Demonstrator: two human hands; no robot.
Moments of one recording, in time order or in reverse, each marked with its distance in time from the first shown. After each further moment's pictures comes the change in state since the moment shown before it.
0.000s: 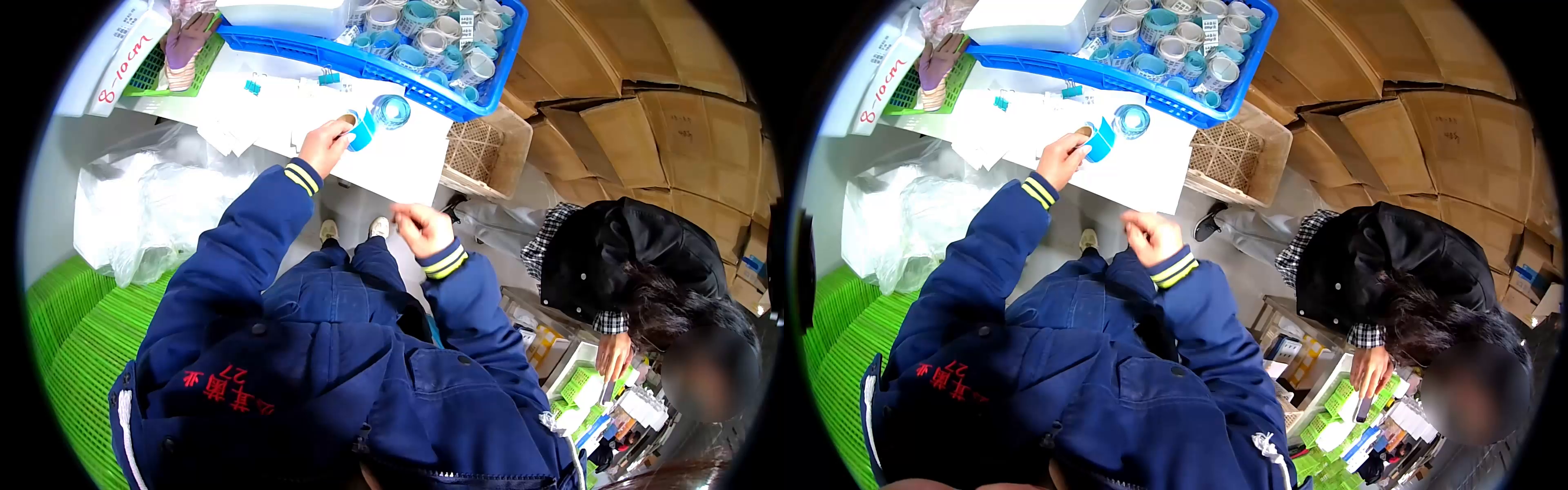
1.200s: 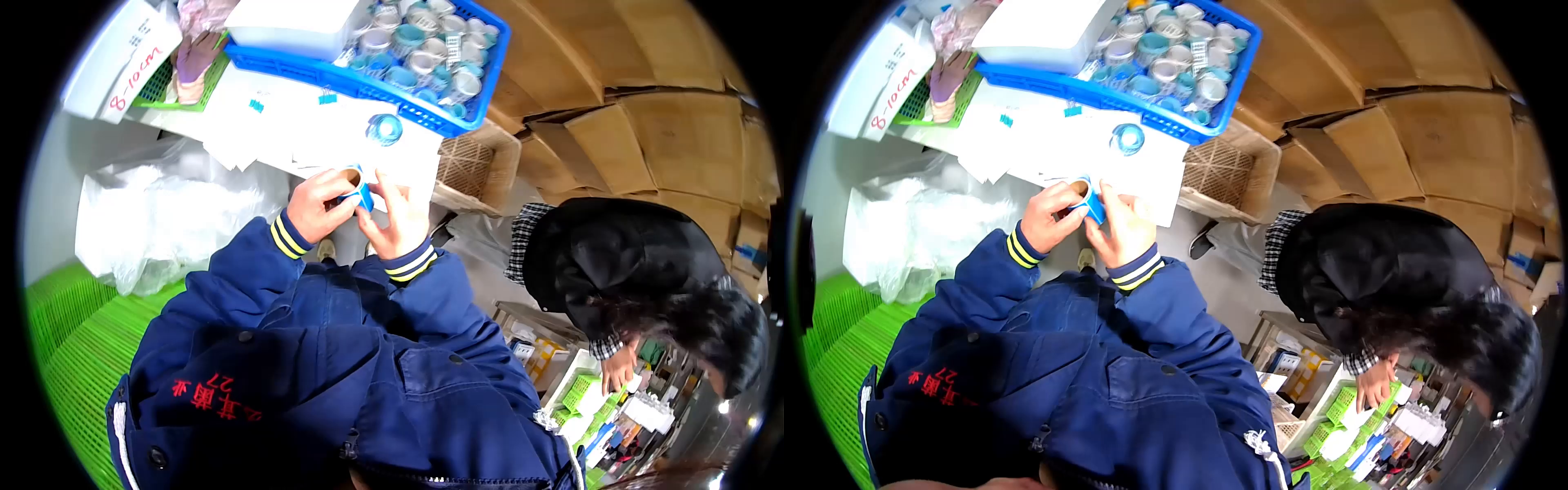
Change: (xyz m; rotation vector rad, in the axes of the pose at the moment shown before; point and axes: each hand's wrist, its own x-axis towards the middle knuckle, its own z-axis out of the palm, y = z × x) left_hand -0.072 0.100 -0.034 -0.016 -0.039 0.341; right_hand 0.029 -0.059 0.035 -0.473 0.353 -0.436
